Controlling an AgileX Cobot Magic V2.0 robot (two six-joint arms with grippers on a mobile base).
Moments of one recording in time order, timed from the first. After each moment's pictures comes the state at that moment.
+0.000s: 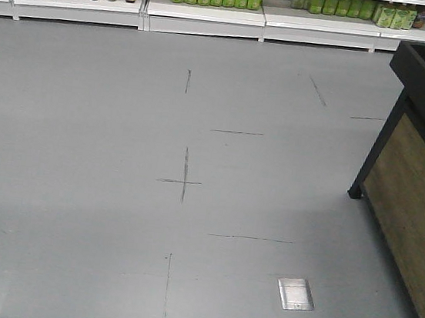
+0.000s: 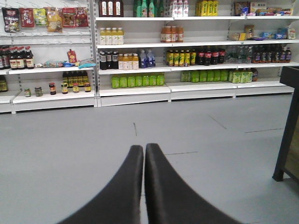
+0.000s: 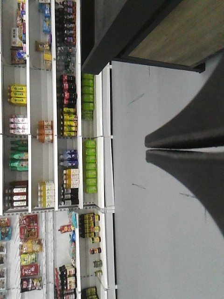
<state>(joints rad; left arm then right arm) -0.09 -0.01 0.03 0.02 0.09 -0.05 0.03 -0.01 0.03 0.01 0.05 -0.03</state>
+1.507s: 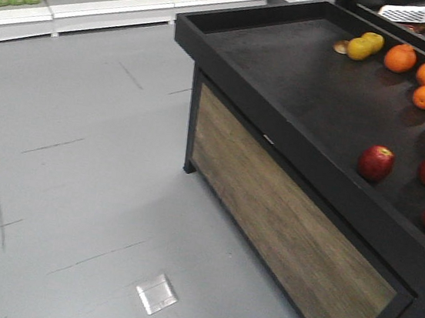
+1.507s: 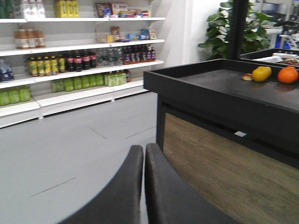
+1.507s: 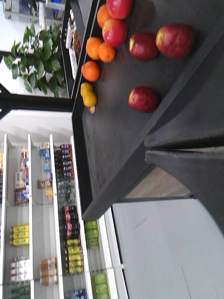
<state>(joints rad) -0.09 -0.01 0.03 0.02 0.09 -0.05 0.03 -0.01 0.03 0.01 0.05 -0.03</state>
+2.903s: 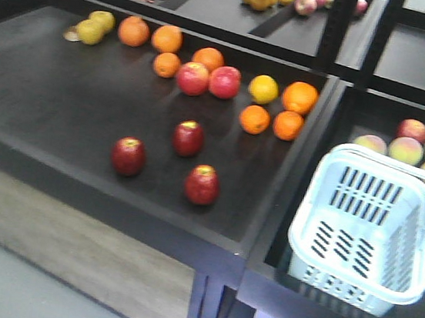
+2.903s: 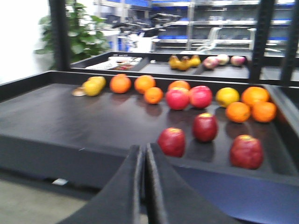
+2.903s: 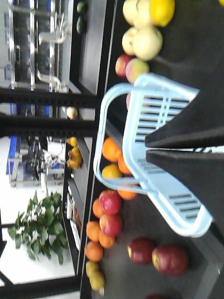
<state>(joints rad) -0.09 -0.01 0.03 0.02 0.09 -0.05 0.03 -0.01 0.03 0.01 0.05 -0.03</state>
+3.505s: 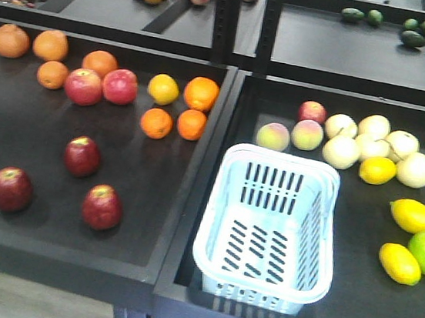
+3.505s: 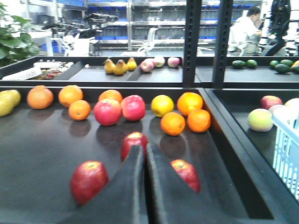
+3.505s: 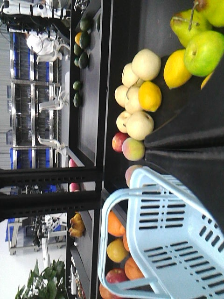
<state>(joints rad) -0.09 -0.01 0.03 0.02 0.09 -0.05 0.03 -0.01 0.03 0.01 0.05 -0.03</state>
